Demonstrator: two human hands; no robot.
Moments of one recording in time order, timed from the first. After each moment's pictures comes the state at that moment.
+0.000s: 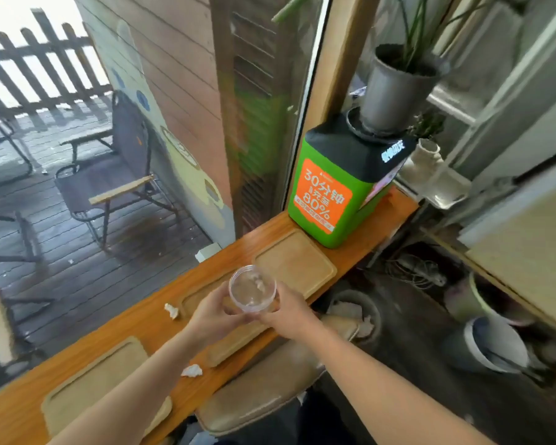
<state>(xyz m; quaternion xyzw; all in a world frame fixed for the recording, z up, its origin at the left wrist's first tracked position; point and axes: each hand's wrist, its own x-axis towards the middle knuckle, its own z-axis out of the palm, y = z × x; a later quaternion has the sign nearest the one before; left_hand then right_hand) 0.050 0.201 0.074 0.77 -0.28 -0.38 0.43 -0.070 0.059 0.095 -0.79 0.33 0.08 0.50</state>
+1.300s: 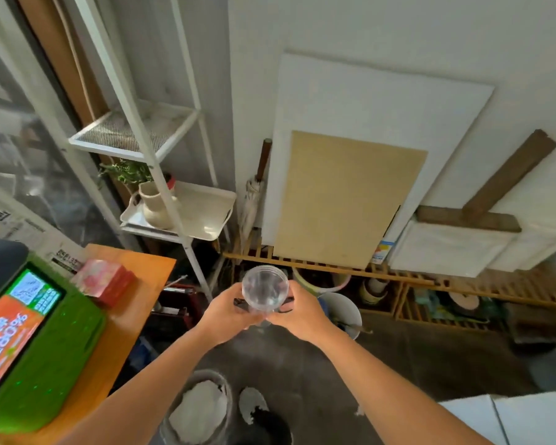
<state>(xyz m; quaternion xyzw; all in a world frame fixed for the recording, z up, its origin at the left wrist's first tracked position) -0.296 -0.387 0.091 0.61 -0.56 -0.49 0.29 -0.487 -0.411 0.095 -0.64 0.59 -0.17 0.46</state>
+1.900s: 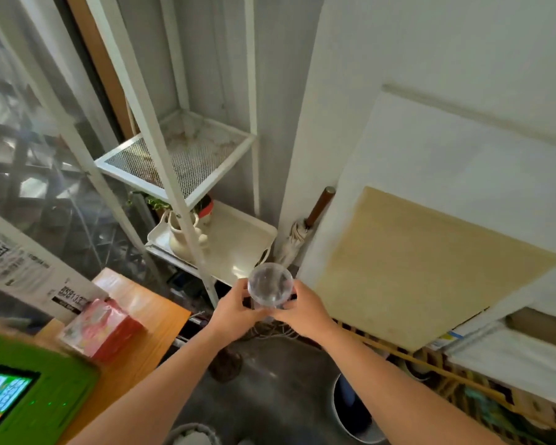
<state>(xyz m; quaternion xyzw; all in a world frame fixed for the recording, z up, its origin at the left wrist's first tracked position) -0.227 -0.607 0.077 0.69 -0.43 -0.46 0.35 -0.389 -0.674 0.084 -0.70 0.53 -0.10 0.47</state>
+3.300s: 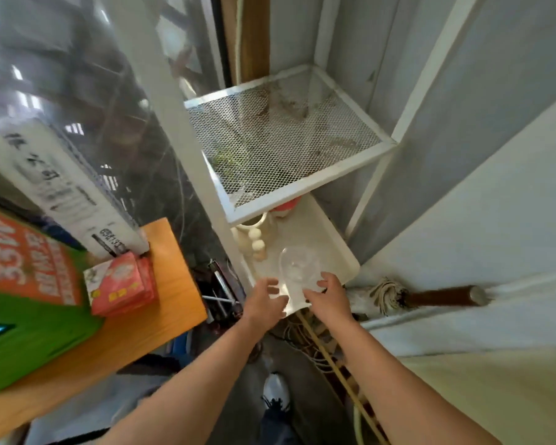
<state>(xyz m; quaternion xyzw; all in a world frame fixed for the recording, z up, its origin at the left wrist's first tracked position) -0.182 -0.760 -0.048 0.78 0.02 -0.42 0.46 -0.263 -0.881 -0.045 -0.67 0.51 0.04 0.53</state>
